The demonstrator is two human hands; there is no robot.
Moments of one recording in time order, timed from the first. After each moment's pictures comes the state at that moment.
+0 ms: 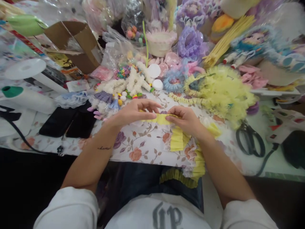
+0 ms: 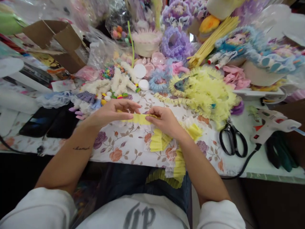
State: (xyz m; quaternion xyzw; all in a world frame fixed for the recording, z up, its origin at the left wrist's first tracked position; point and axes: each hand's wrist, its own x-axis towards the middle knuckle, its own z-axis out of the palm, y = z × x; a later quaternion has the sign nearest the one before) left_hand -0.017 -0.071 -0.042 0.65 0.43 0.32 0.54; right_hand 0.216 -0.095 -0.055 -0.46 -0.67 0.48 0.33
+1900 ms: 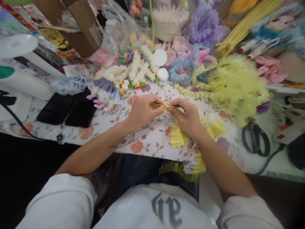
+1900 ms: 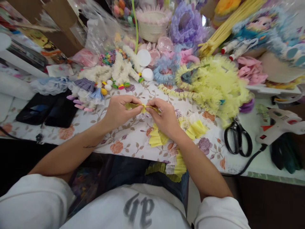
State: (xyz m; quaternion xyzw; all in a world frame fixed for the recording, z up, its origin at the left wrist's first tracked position) left_hand 0.015 -0.095 -0.063 0.72 0.49 0.40 0.28; right_hand 0.201 -0.101 -0.078 -0.41 -0.73 0.31 0.45
